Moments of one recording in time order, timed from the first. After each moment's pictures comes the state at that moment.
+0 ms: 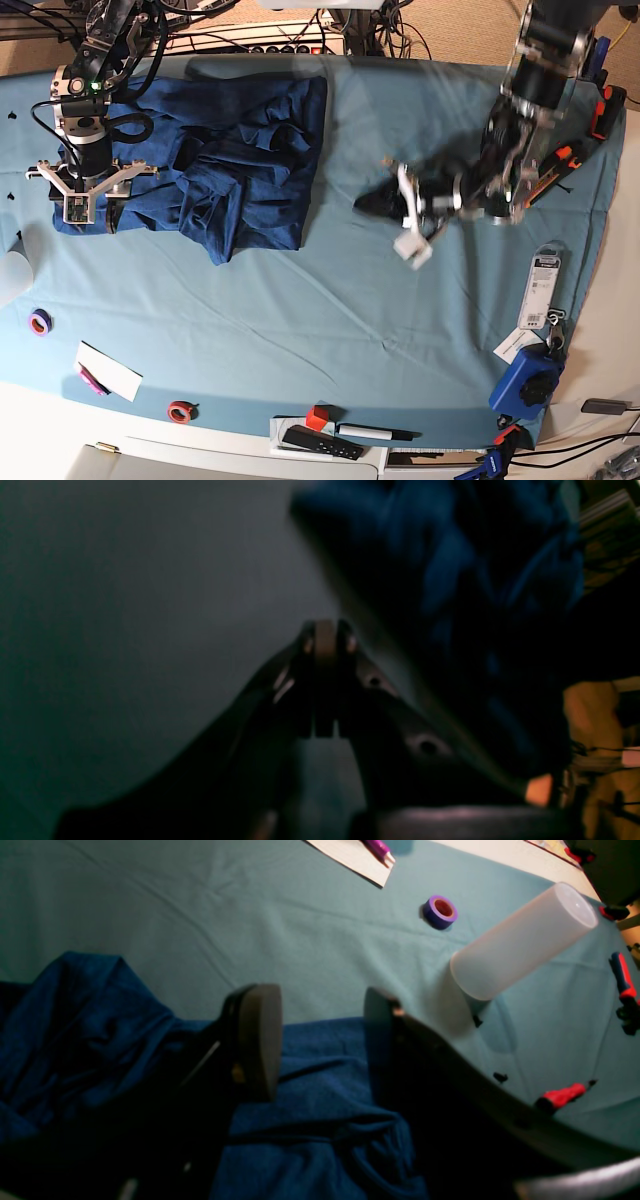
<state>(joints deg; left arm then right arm) -9.1 -17.2 20.2 74.0 -47.7 -42.9 41.9 -15.9 7.6 28.9 119.7 -1.8 20.5 -35.8</state>
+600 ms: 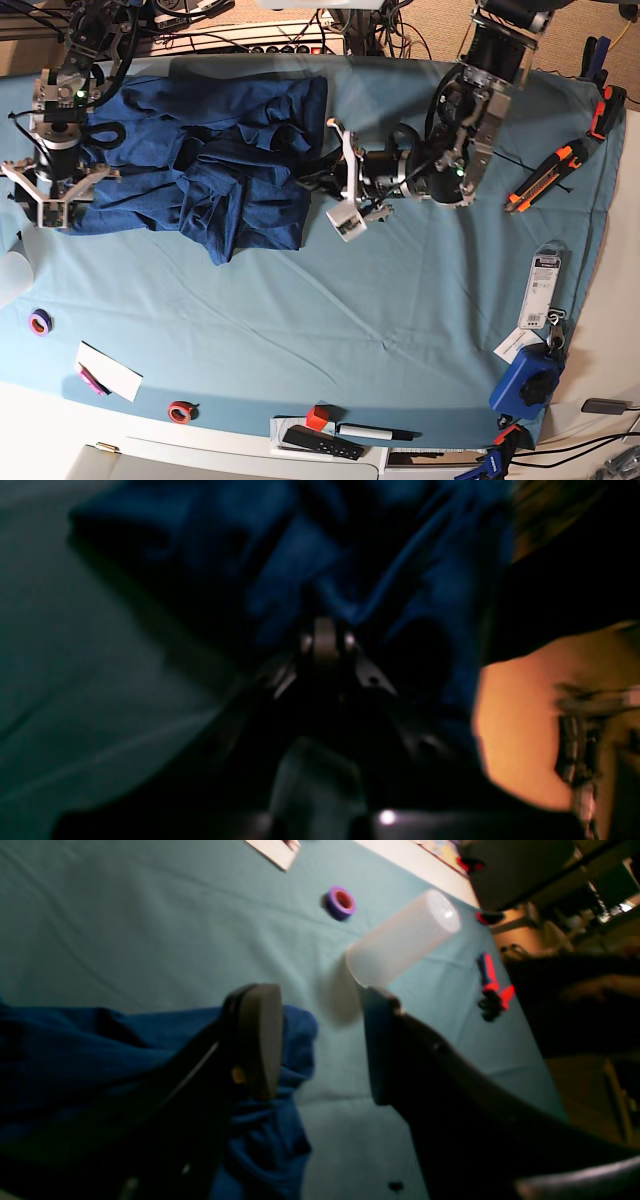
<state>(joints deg) -4.4 -7.0 20.4 86.2 -38.3 -43.1 47.5 -15.7 13.8 31.5 119.7 -12.8 15.9 -37.5</state>
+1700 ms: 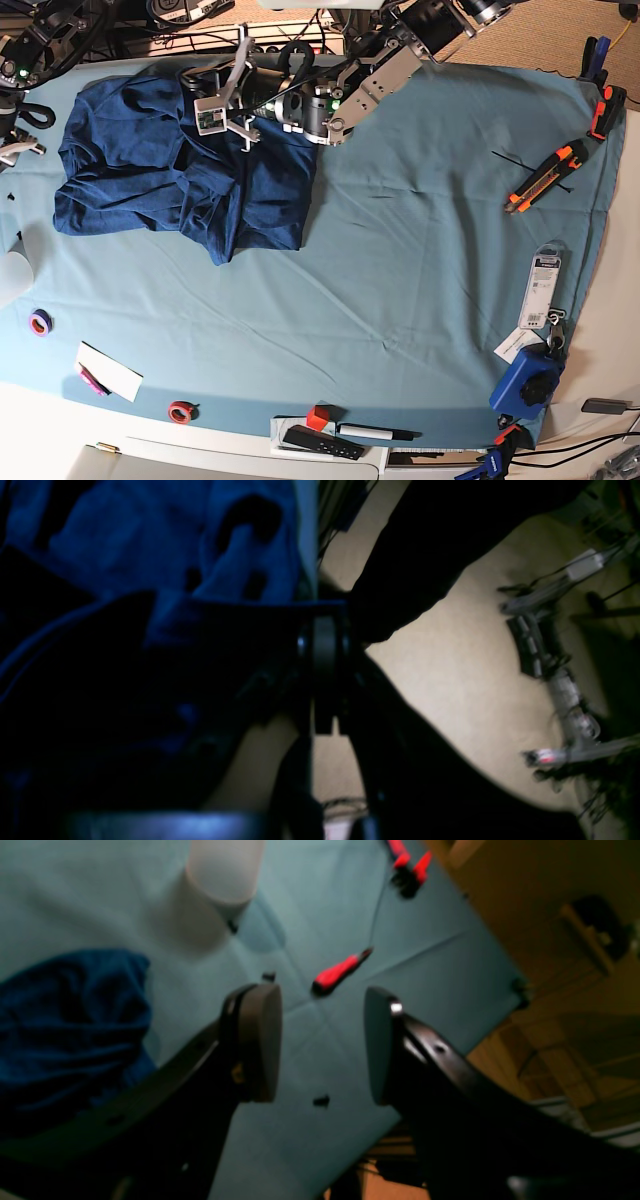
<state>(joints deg) -3.0 2.1 48.3 86.1 -29.5 -43.3 38.6 -15.6 13.9 53.0 110.8 -4.1 14.7 -37.5</state>
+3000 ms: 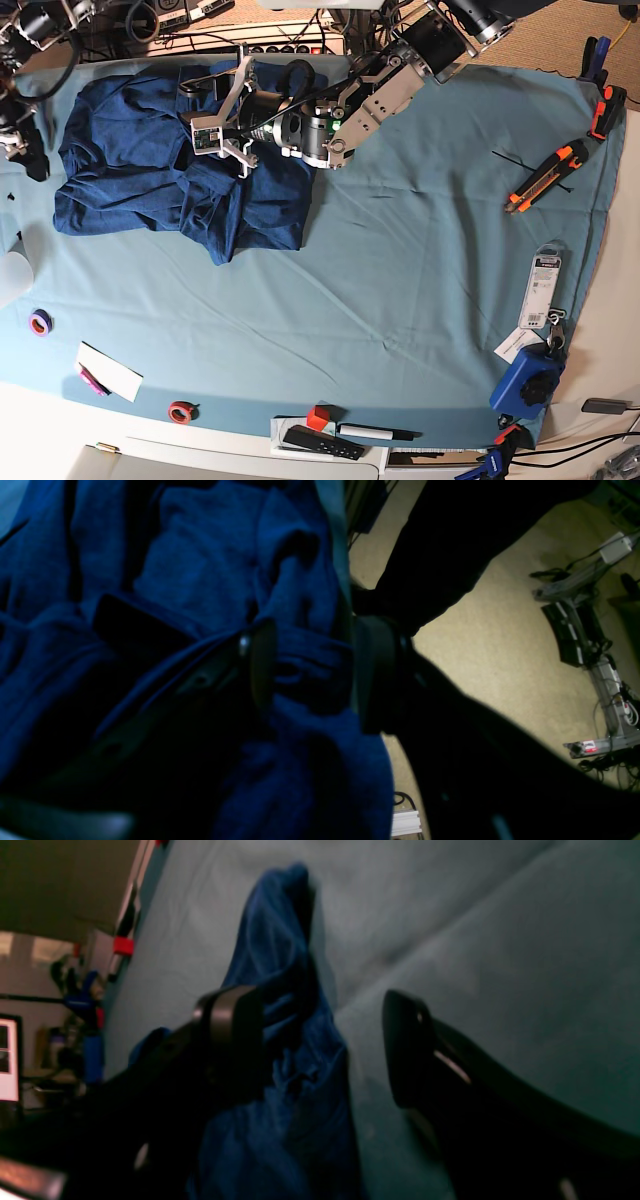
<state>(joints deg) -7.7 1.8 48.2 87.7 -27.7 -43.3 40.2 -1.2 30.4 66.0 53.0 60.6 39.4 -67.1</state>
